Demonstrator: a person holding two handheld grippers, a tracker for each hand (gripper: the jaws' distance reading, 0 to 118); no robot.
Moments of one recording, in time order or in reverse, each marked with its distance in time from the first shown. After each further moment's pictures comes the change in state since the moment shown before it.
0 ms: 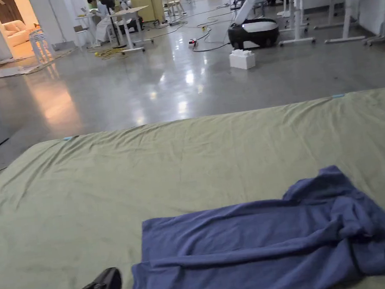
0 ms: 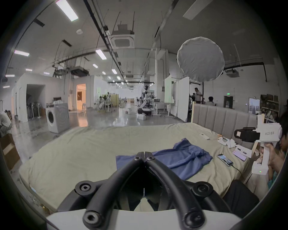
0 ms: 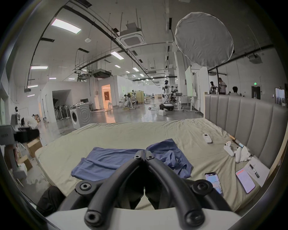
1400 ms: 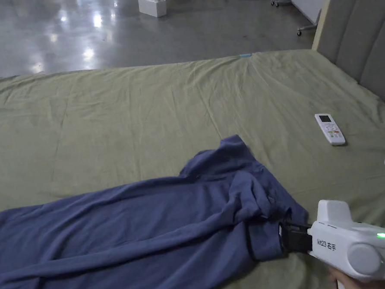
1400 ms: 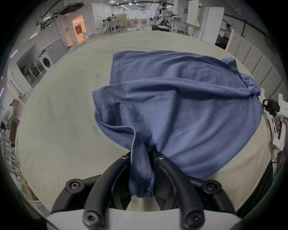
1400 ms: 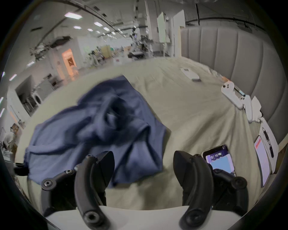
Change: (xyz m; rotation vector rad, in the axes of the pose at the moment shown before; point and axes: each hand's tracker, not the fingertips) left arm -0.034 -0.155 -0.264 -0.890 0.111 0.042; right arm 0.160 -0.131 -0.243 -0.612 -0.300 -0.189
